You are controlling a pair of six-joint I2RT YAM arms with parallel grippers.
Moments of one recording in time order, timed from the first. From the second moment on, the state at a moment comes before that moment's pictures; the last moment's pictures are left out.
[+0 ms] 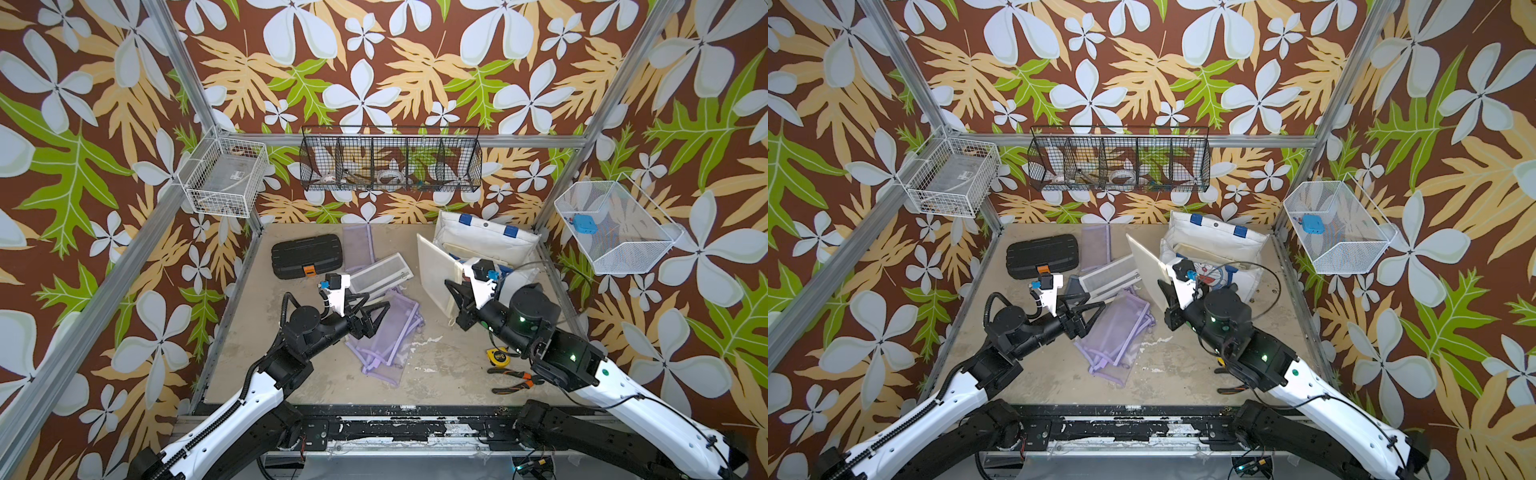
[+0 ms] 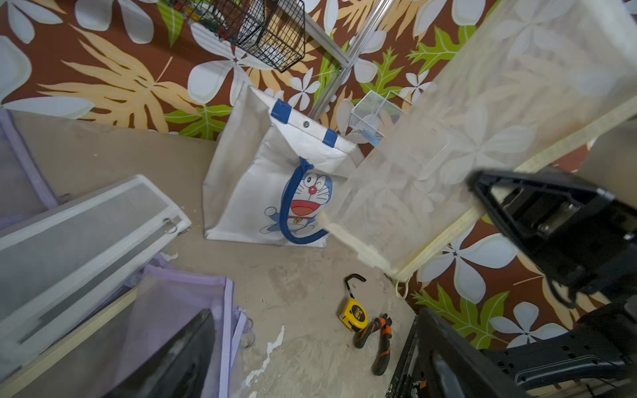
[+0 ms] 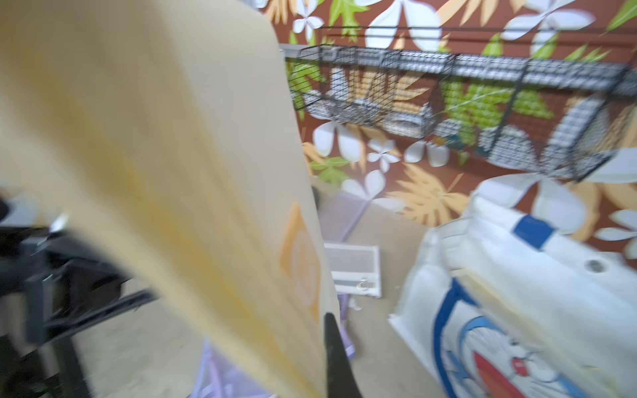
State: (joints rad) left arm -0.60 0.77 0.50 0.22 0.26 -0.59; right arm 0.85 0.91 1.04 -0.32 0.27 -0.01
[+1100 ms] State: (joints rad) left arm -0.60 0.65 0.43 0.22 0.29 -0.57; right arm 0.42 1.56 1.40 -0.46 0.72 -0.67
